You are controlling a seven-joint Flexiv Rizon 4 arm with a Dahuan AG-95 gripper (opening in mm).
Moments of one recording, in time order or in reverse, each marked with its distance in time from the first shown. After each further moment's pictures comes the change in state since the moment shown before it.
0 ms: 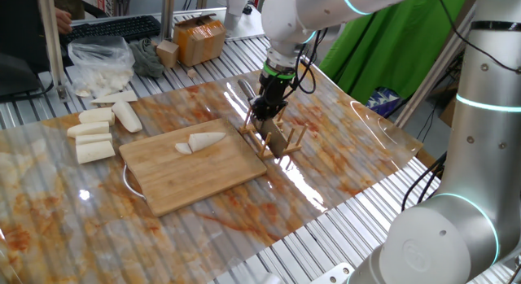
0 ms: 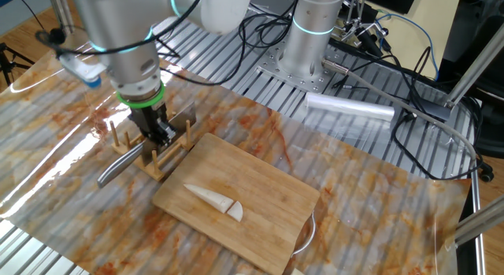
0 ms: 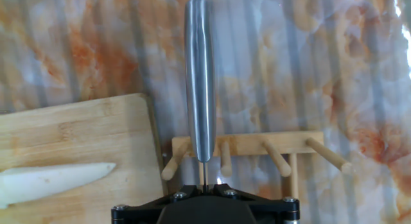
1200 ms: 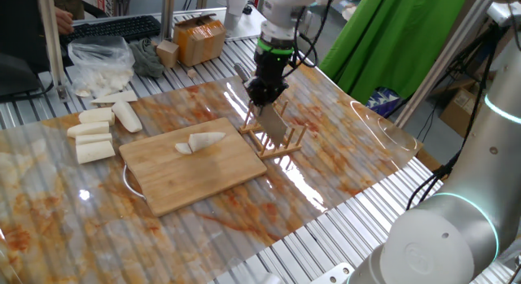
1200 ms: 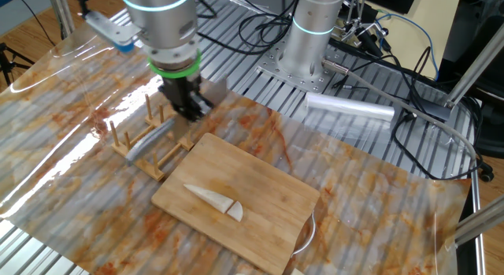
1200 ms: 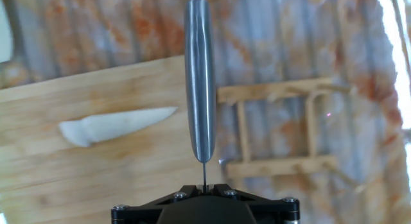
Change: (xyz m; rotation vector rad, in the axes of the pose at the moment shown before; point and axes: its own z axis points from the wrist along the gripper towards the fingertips) arm 0.049 0.078 -0.087 0.022 0.063 0.053
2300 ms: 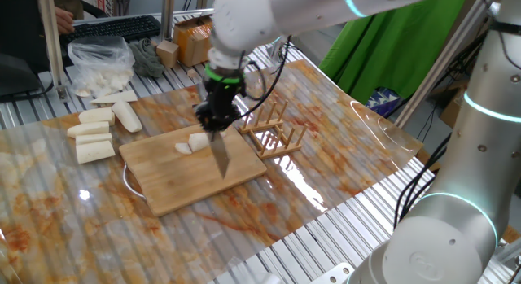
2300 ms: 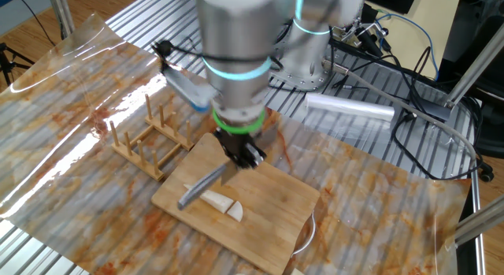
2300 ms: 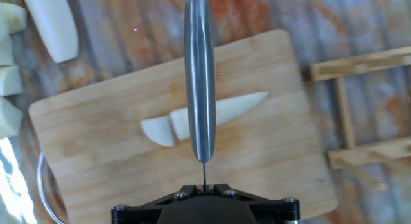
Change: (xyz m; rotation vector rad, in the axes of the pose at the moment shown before) arm 0.000 0.121 0.068 0.016 -0.043 0.087
